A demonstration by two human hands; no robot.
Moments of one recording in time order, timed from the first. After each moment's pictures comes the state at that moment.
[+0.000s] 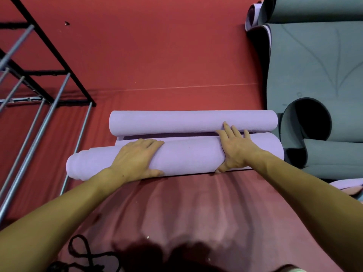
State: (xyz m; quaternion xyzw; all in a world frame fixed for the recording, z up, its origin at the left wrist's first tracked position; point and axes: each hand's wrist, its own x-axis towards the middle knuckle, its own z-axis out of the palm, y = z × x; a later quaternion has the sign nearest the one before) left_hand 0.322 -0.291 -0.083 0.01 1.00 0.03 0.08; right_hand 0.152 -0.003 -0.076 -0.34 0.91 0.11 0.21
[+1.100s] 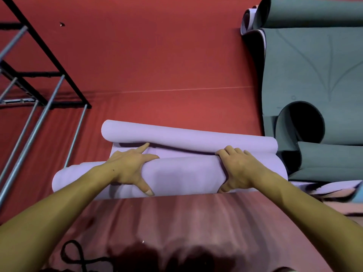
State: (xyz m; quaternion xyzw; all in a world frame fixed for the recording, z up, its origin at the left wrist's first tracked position) left_hand 0.317 -0.292 -0.058 -0.01 0.95 0.08 0.29; right_hand 0.192 0.027 -0.063 -0.36 0.90 0.07 0.24
